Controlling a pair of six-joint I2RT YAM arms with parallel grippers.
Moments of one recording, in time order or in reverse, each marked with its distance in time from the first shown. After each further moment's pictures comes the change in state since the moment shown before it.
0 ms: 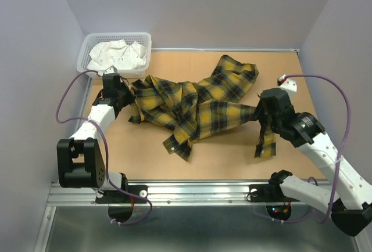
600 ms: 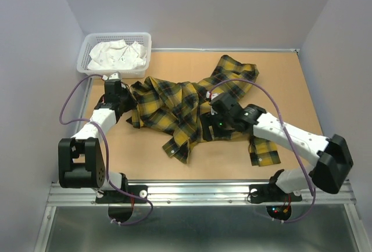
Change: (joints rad) left arm 0.000 -0.001 -0.097 0.041 0.073 0.073; right arm 0.217 0.396 -0.051 0.124 -0.552 -0.241
